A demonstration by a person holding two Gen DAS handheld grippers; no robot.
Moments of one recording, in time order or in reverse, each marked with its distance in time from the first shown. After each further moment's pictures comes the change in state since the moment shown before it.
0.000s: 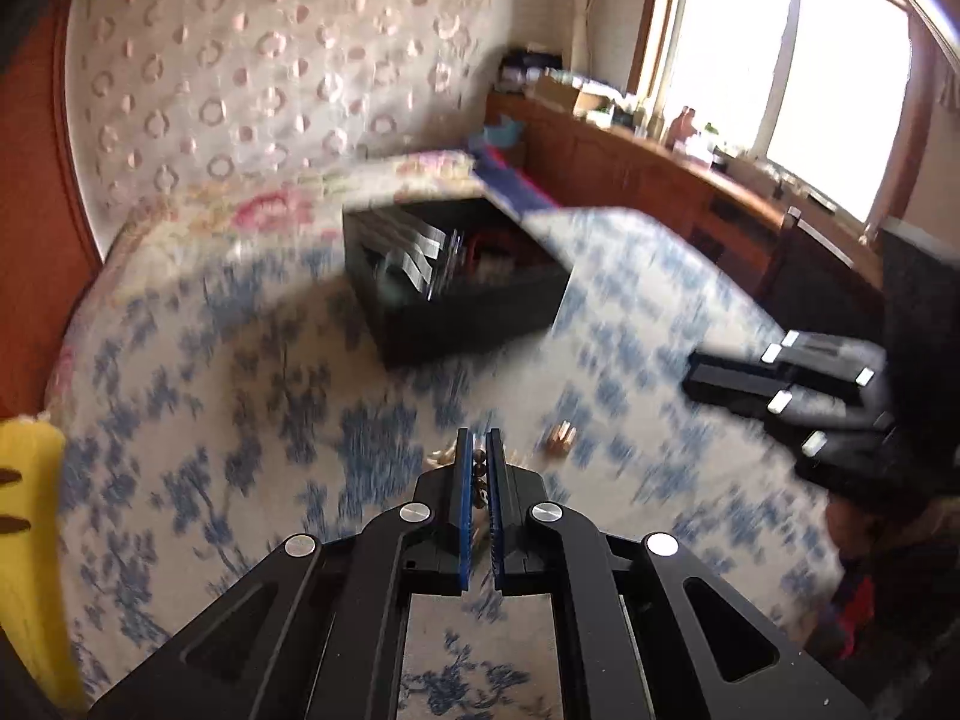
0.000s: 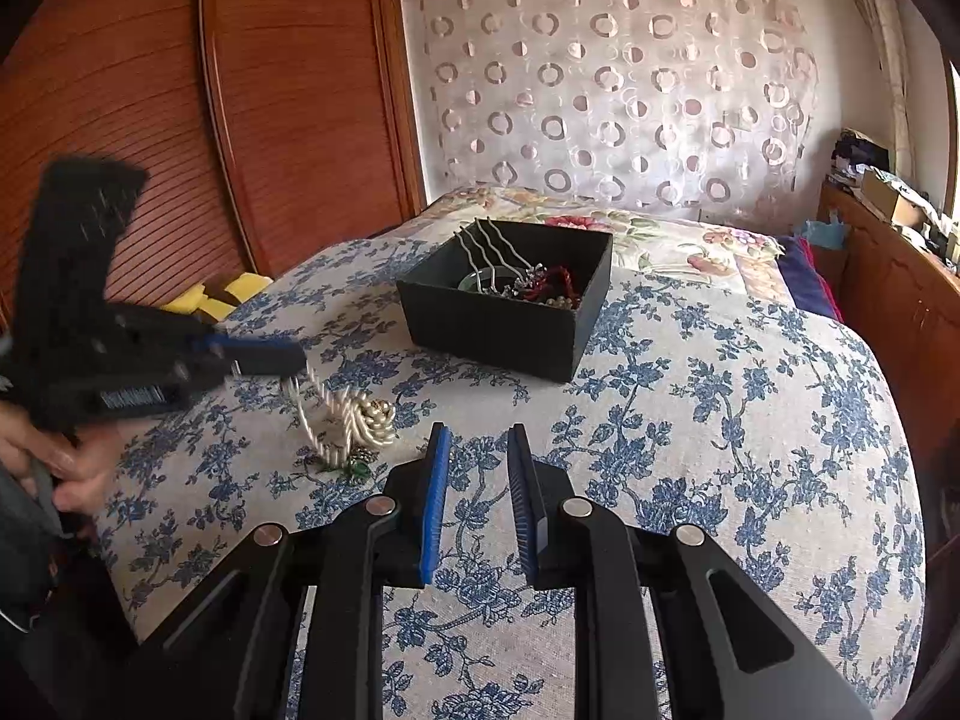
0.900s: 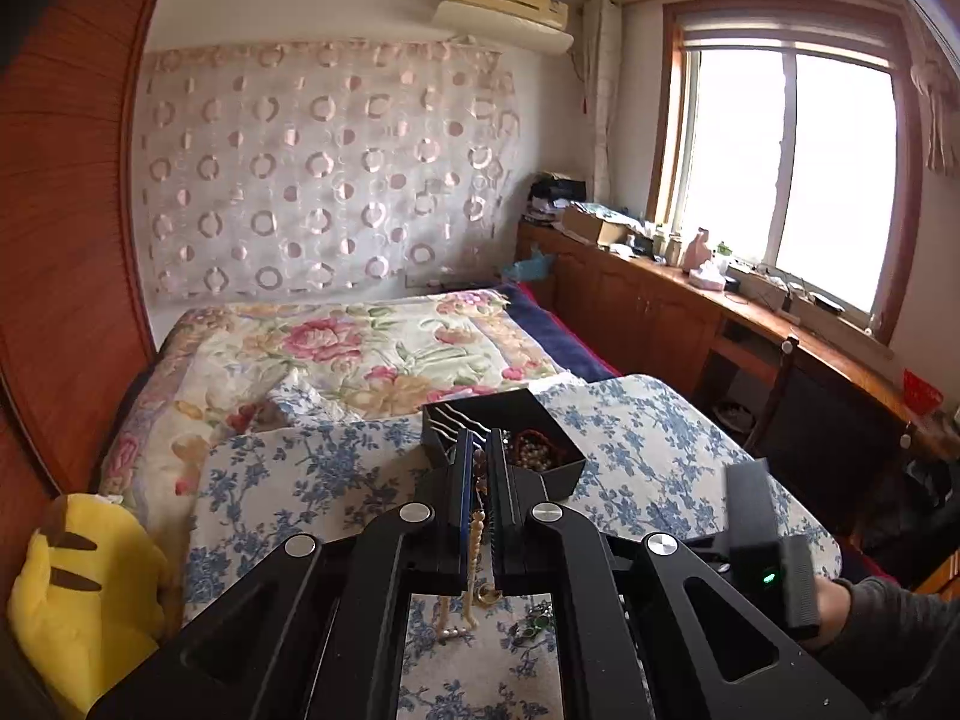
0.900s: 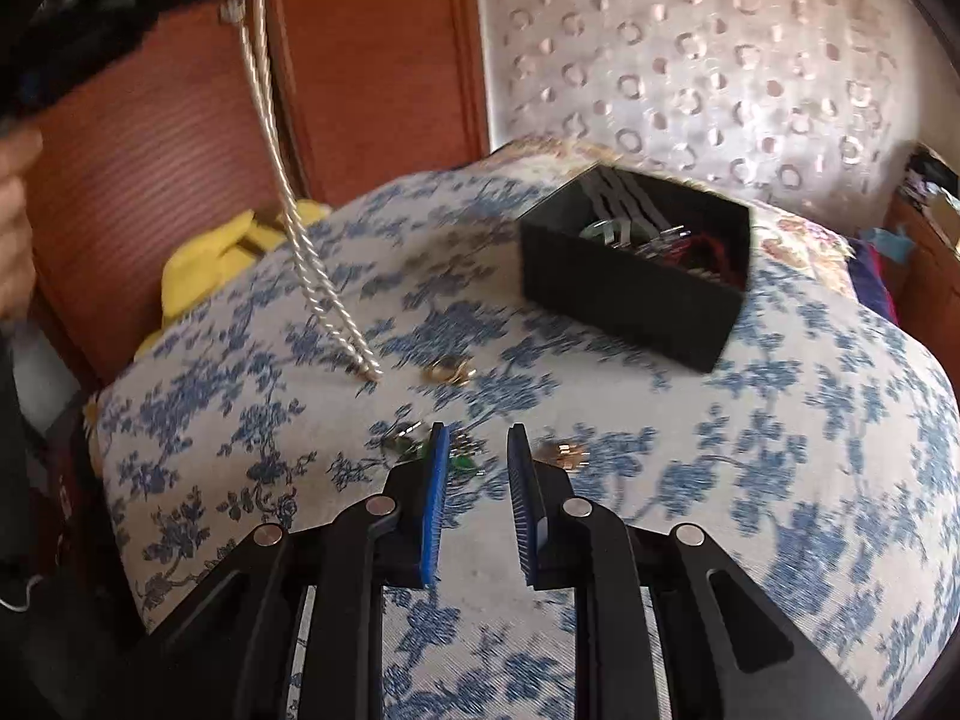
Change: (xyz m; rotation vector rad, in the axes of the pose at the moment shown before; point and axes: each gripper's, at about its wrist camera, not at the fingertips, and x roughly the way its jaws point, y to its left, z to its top) left arm -0.112 0.017 0.047 -0.027 -0.296 0.081; right arm 0.057 0.053 0.005 -0.129 0.159 0.117
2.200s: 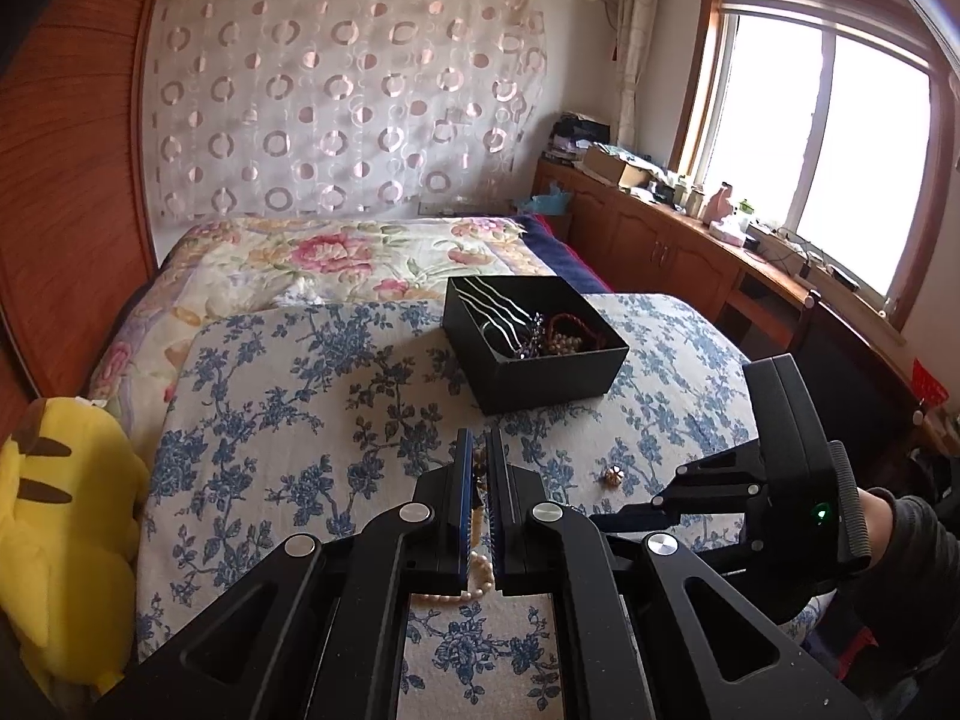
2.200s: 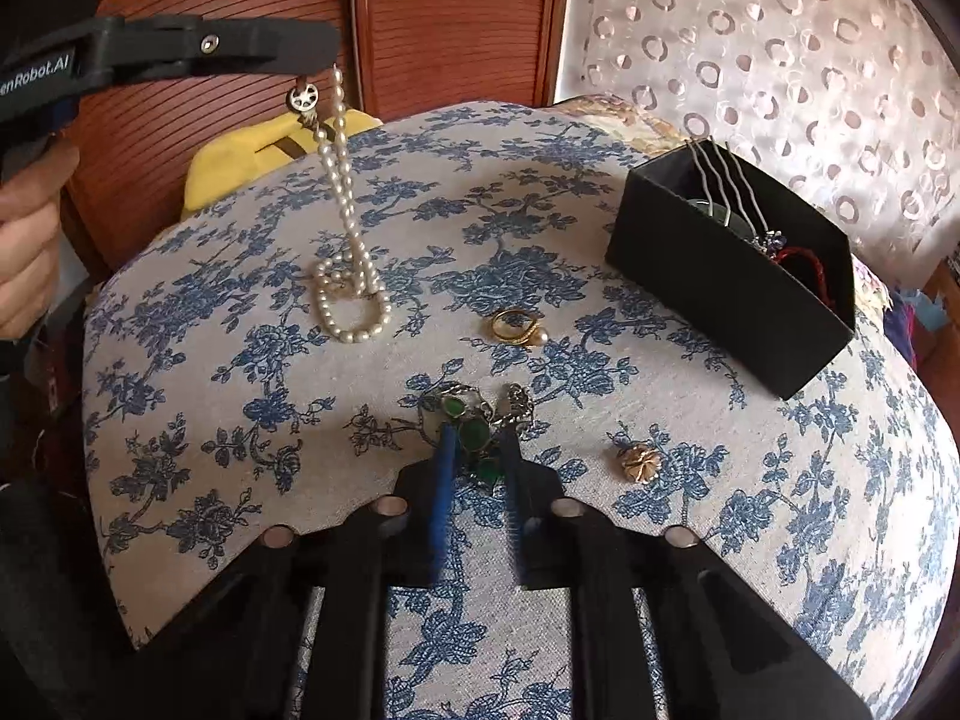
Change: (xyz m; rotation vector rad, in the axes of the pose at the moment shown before) left arm 0.039 0.024 -0.069 -0.073 0.159 0.003; right arm 0.032 0.025 0.004 -0.193 0.138 0.019
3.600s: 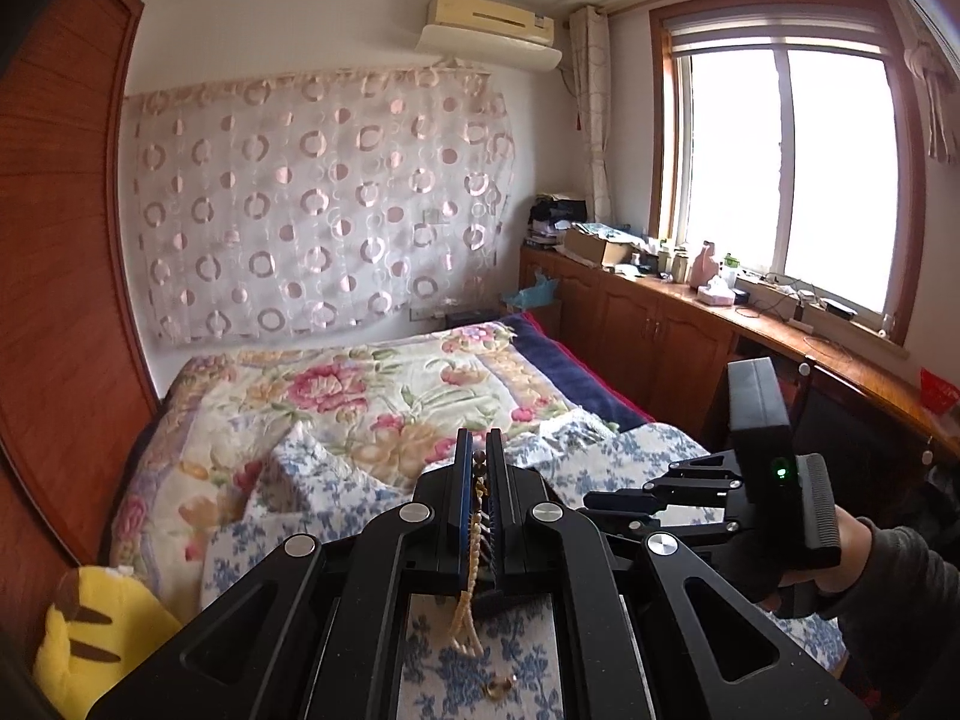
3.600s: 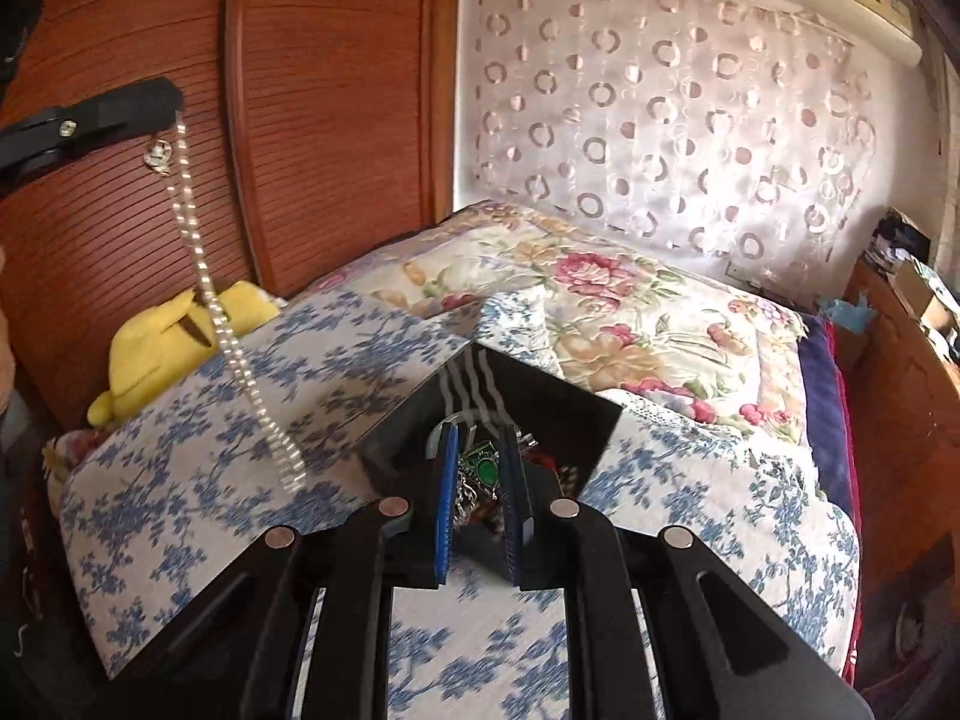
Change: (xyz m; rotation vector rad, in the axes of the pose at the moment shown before) left arm -0.019 -0.049 0.128 0.139 -0.213 0.029; right arm -0.082 -0.122 0.075 0.163 -0.252 -0.147
